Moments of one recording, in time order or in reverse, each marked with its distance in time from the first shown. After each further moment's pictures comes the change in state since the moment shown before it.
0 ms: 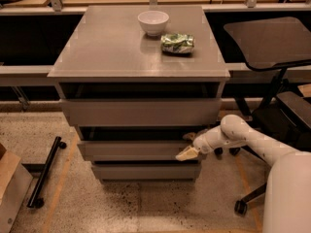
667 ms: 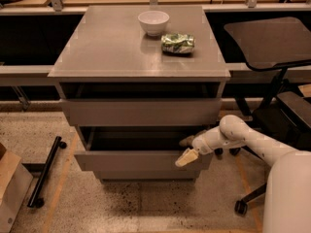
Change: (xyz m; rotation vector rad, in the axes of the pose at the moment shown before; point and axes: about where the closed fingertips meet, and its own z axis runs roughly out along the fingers) arm -0.005 0.001 -0.005 0.000 0.000 0.000
